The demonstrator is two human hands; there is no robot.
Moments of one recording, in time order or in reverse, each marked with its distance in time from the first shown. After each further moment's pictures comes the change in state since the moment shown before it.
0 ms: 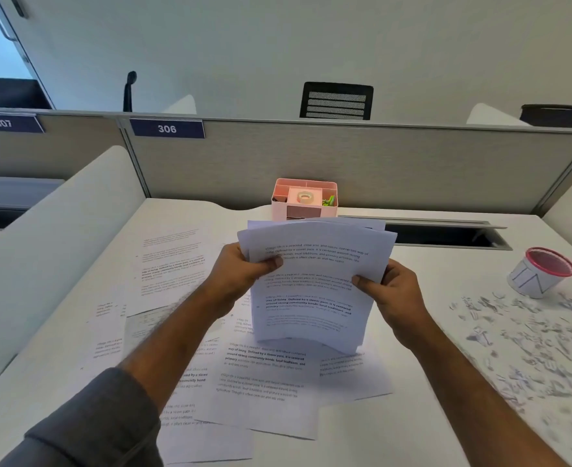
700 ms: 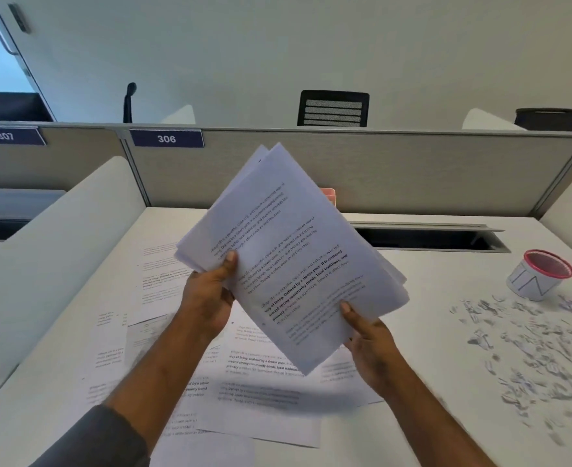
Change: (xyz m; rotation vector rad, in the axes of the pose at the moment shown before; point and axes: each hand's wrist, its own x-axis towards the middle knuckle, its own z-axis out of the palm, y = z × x) left_hand -0.017 -0.013 -0.017 -0.710 0.361 -0.074; right_hand -0.034 0.054 0.027 0.483 0.005 0.305
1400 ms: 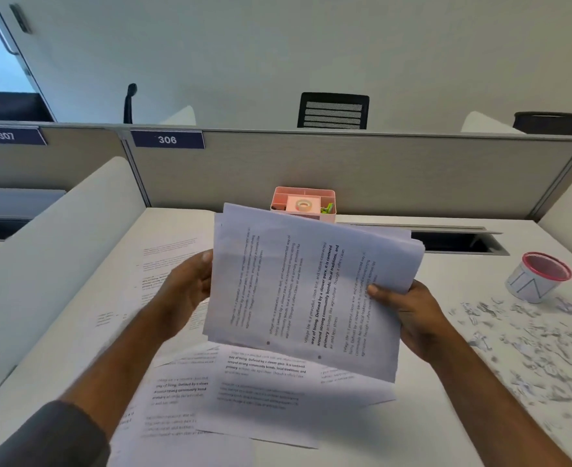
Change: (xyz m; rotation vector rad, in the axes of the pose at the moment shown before) left_hand 0.013 0.036 -0.044 0.628 -0.372 -0.001; right_hand 0.004 -0.081 -0.018 -0.258 -0.044 -0.085
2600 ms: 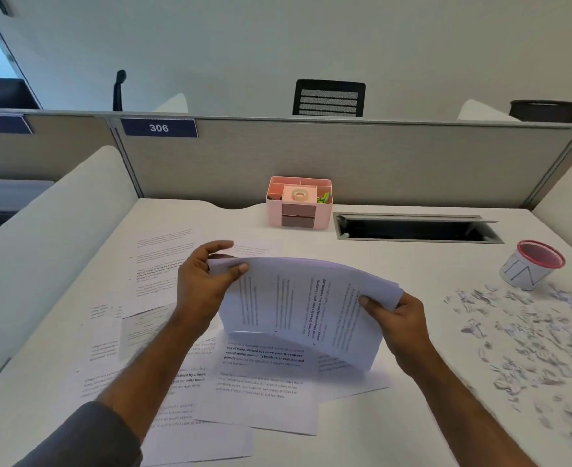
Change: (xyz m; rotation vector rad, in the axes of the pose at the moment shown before) left_hand 0.000 -0.019 0.046 0.138 0.369 0.245; right_hand -0.018 0.044 0.004 -0.227 0.162 -0.187
